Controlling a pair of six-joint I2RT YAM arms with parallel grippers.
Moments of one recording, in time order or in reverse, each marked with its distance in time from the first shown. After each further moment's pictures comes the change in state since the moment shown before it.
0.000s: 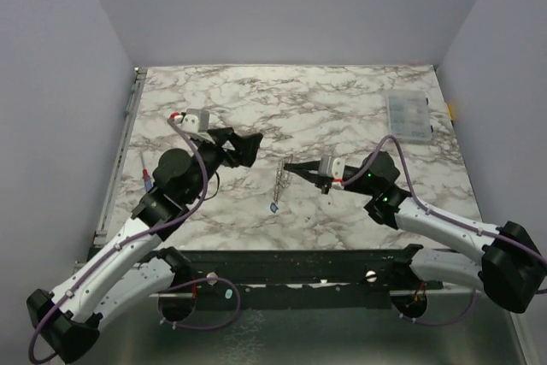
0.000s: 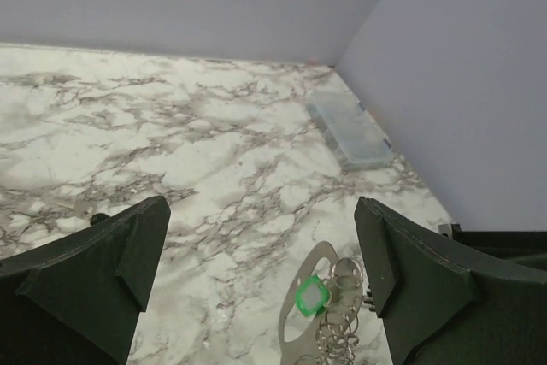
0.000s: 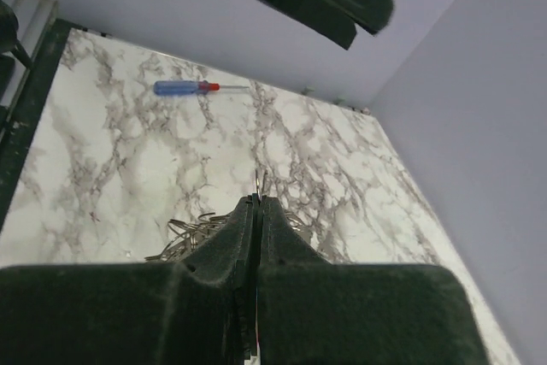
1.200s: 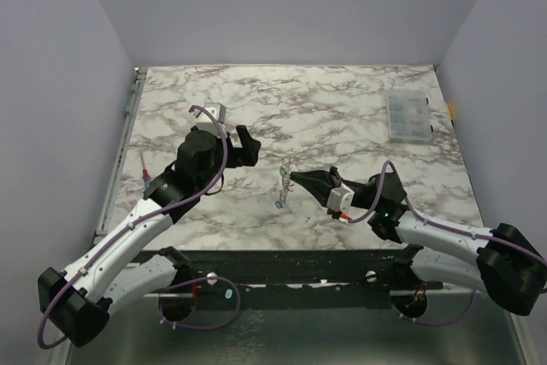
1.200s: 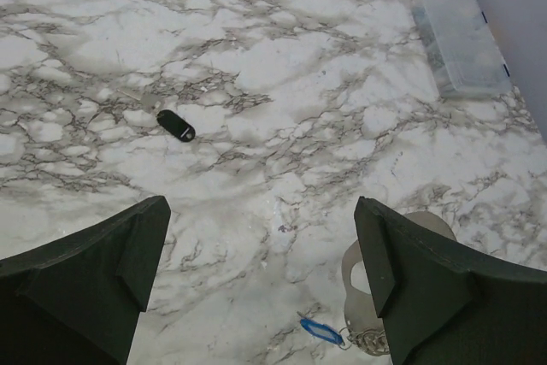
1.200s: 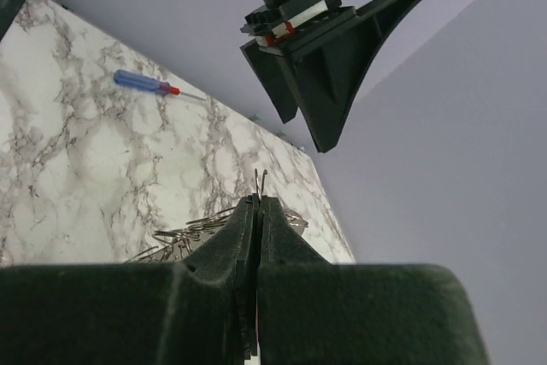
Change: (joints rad) left arm 0.039 0.238 0.202 -0.367 -0.058 -0.011; right arm 0.026 -0.033 -0.228 0.308 -0.015 -0.304
